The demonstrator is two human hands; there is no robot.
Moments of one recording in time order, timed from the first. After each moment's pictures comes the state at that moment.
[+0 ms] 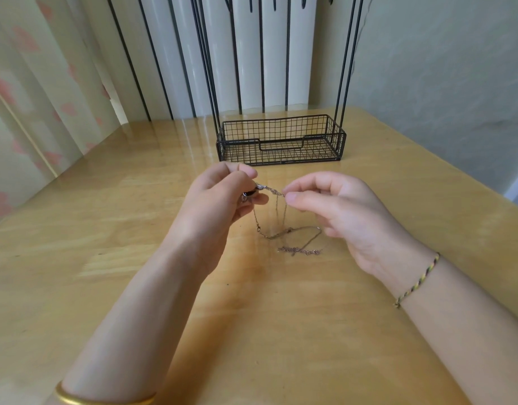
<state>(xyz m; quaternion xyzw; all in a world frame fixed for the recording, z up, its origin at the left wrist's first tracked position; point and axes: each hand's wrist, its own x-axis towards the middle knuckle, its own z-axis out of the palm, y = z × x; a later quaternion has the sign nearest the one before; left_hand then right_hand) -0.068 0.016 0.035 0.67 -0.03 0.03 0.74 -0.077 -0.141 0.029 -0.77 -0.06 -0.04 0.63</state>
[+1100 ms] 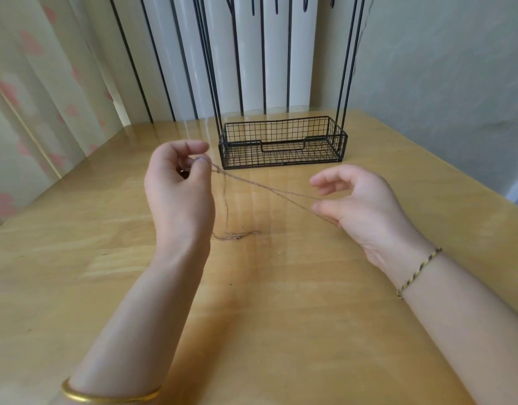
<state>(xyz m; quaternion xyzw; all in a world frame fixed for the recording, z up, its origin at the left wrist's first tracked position) -0.062 0.029 0.037 0.70 0.04 0.35 0.63 -0.068 -0.149 0.024 -0.81 0.01 -0.13 0.58</state>
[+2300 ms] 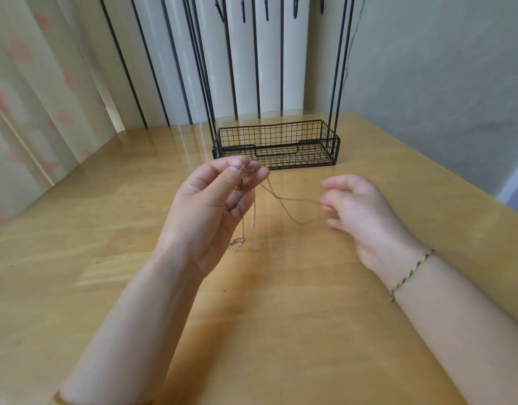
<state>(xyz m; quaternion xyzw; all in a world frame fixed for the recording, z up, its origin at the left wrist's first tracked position) -0.071 0.018 0.039 0.51 -0.08 0.02 0.85 -0.057 -0.154 0.017 -0.76 0.12 -0.09 0.63</state>
